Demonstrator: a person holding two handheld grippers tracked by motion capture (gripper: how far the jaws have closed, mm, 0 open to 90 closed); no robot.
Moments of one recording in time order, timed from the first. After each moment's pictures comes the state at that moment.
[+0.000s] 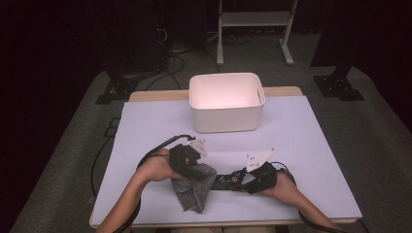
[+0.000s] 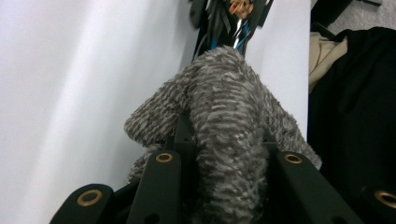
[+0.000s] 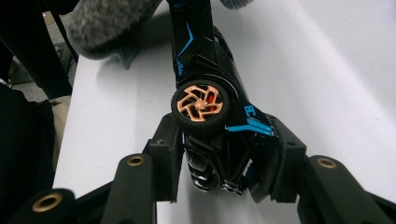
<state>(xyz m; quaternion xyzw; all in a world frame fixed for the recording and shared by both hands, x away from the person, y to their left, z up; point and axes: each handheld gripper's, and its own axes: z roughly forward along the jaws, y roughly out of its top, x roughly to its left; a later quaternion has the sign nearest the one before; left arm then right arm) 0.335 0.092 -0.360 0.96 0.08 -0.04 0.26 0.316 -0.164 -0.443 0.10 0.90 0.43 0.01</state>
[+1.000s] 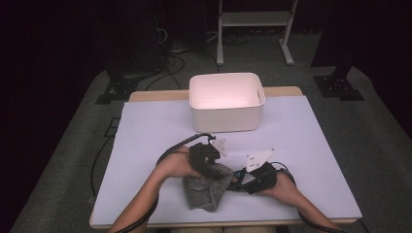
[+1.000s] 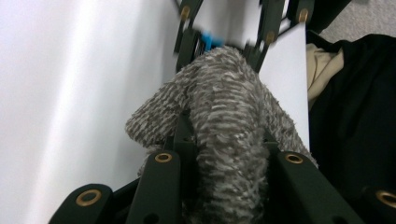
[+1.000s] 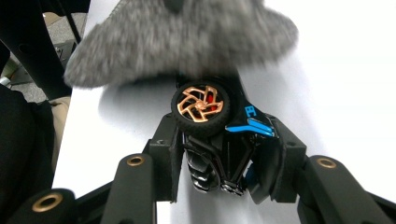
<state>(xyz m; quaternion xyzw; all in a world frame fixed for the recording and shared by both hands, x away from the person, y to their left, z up) 0.341 0.056 -0.364 0.96 0.05 -0.04 0.25 0.316 -0.163 -0.443 0.10 0.90 0.43 0.02</state>
